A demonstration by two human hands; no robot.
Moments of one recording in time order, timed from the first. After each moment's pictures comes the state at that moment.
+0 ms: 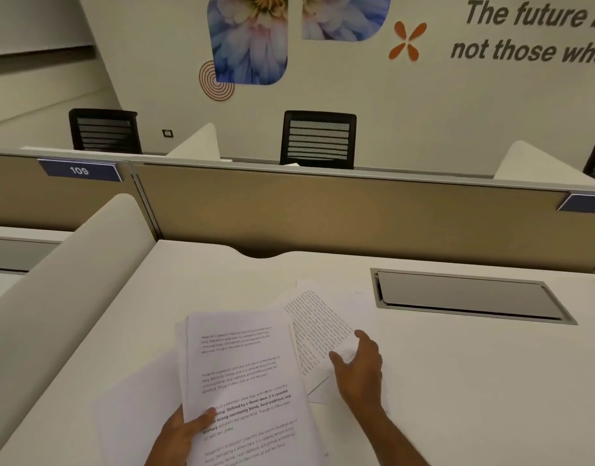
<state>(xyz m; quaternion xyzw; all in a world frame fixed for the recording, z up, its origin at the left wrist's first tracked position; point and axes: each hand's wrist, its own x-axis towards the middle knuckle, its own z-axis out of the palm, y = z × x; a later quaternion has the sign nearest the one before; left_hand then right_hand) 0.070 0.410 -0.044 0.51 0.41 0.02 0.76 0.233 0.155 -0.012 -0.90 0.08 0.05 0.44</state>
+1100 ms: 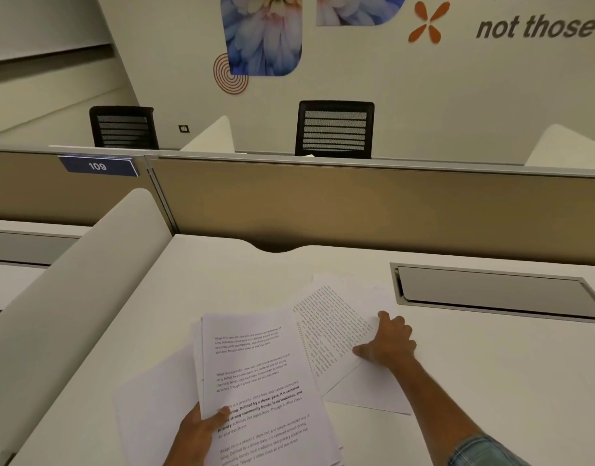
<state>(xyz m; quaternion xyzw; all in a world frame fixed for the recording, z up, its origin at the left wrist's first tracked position) 0.072 0.416 -0.075 0.54 0.47 0.03 0.70 0.318 0.142 -0.019 -0.97 0.01 0.19 0.15</state>
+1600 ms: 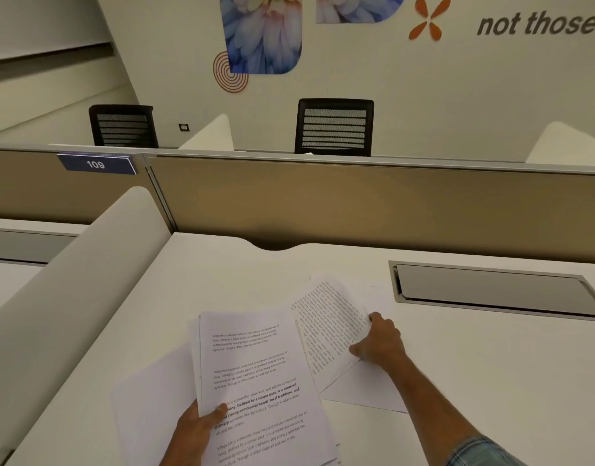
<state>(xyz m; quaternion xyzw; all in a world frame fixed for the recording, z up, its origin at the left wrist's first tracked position) 0.073 0.406 -0.060 0.54 0.48 0.06 0.69 0.315 0.147 -0.024 -0.95 0.01 0.21 0.25</state>
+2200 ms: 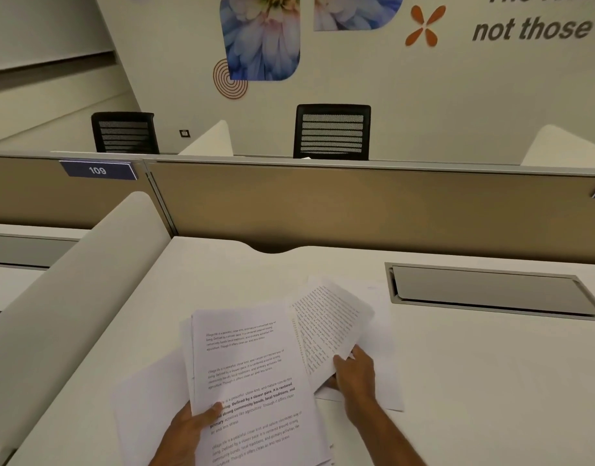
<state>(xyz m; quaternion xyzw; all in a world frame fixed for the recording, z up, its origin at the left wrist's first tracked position) 0.066 0.408 -0.041 0.50 0.46 0.03 0.74 0.235 0.178 -0.047 -0.70 0.18 0.17 0.67</state>
